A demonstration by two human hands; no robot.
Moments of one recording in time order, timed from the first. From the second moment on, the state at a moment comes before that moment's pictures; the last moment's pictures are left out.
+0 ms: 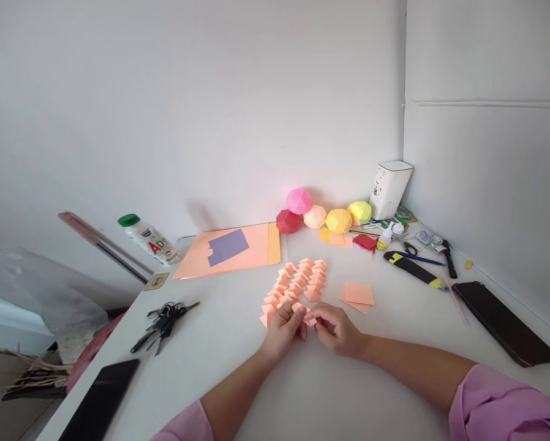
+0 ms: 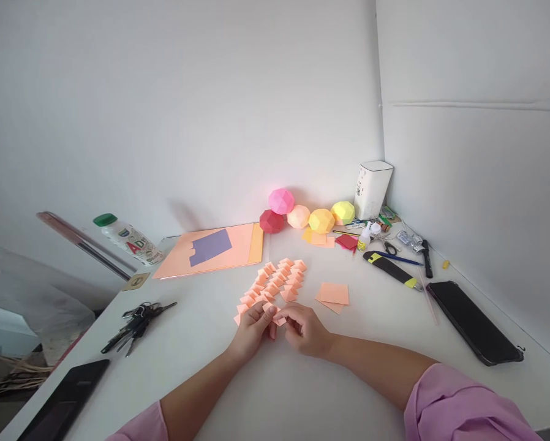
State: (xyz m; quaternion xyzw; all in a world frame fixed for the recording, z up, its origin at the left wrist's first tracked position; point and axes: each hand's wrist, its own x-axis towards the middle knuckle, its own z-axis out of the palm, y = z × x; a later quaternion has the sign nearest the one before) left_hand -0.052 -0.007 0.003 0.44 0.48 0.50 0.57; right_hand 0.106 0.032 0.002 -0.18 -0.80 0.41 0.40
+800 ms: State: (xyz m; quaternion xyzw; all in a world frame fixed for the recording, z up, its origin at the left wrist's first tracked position) left_hand -0.047 -0.008 0.003 0.46 0.54 0.48 0.52; right_hand 0.107 0.036 -0.005 -0.18 -0.86 0.23 0.42
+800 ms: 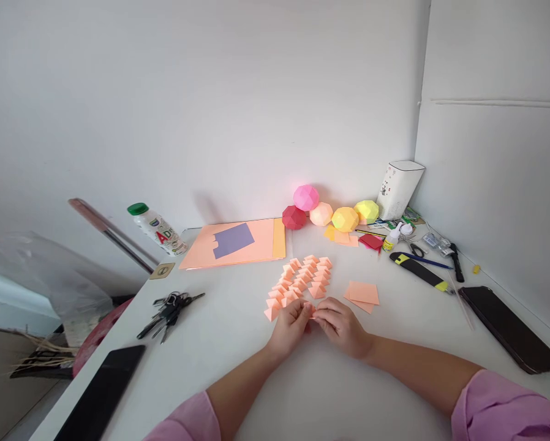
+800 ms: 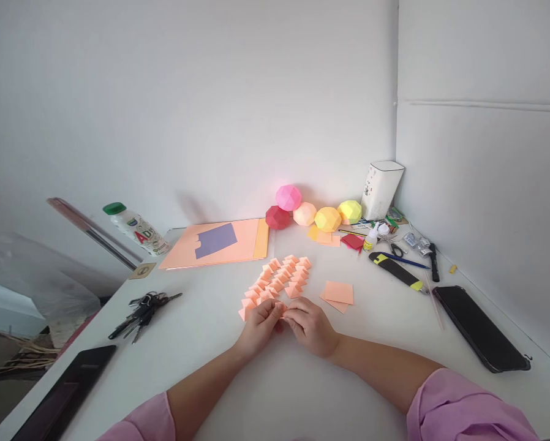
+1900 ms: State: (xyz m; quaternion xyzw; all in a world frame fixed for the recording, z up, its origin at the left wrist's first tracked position) left_hand -0.051 -0.012 0.013 0.58 0.49 0.37 0.53; right_hand 0.107 0.039 0.002 -0.34 -0.71 0.52 0.35
